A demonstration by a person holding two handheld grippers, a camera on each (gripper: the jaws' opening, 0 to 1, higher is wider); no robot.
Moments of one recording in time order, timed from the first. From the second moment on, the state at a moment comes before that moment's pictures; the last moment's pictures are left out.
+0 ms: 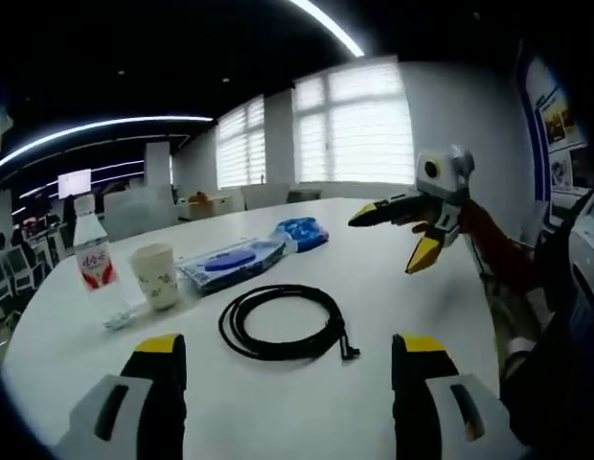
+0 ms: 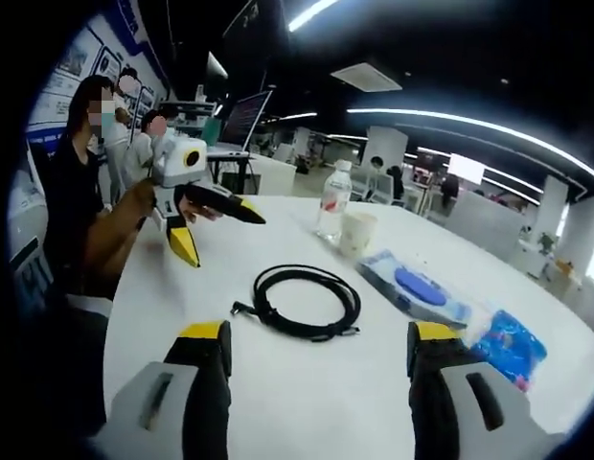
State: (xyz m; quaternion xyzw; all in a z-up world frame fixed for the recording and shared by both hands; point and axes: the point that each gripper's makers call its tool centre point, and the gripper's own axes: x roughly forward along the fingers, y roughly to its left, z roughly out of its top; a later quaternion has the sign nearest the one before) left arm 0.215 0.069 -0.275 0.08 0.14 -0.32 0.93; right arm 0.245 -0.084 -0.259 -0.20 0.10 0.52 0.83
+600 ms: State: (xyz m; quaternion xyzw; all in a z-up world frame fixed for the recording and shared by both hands) left arm 0.237 0.065 -0.292 0.12 0.17 -0.36 0.91; right arm 0.268 -0.058 -0.279 -0.19 0.13 0.53 0.82
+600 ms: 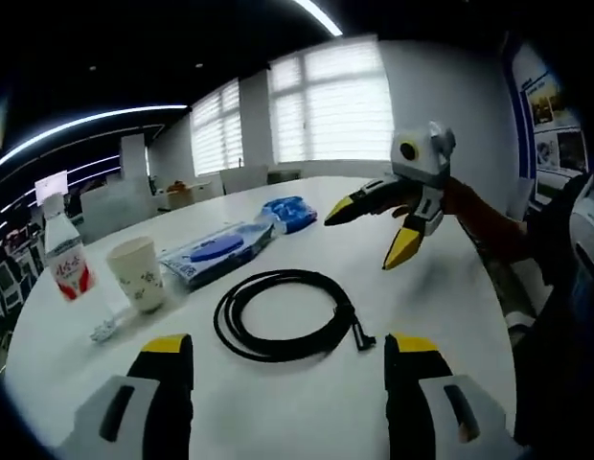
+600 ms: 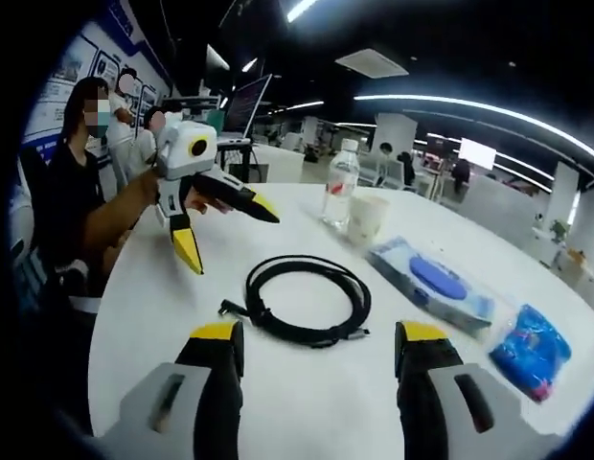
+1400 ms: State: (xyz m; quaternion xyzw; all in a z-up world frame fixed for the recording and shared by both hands) left arm 0.253 0.057 -0.317 0.09 0.21 -0.37 0.90; right arm 0.330 -0.022 -0.311 -0.17 0.21 0.46 0.85
